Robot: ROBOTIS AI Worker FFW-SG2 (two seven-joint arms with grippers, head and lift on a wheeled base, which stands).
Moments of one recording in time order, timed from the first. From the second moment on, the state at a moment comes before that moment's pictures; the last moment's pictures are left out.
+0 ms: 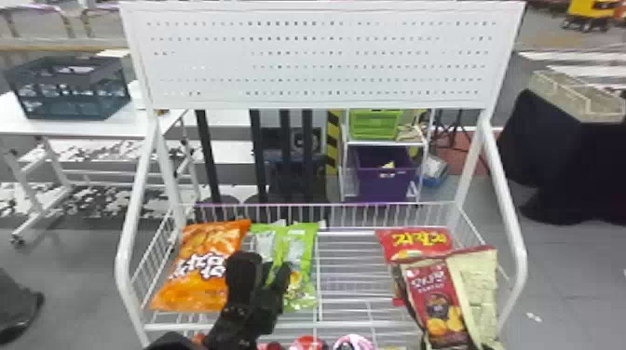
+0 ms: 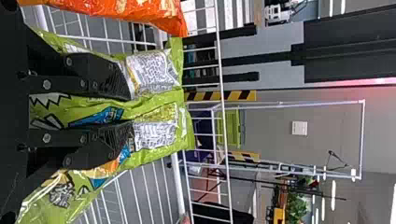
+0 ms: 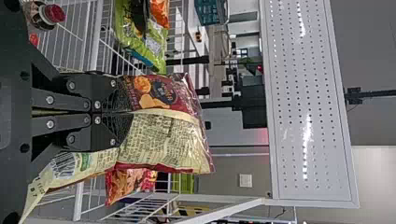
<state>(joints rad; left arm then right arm) -0.17 0.30 -0.55 -1.48 0.43 0.23 0.28 0.86 -0.26 0.03 -2.30 -0.19 -0.05 0.05</state>
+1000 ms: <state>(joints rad) 0.43 0.41 -0.23 -2.13 0.32 0.13 0.31 0.85 -0.27 0.03 -2.30 -0.19 -0.05 0.05</state>
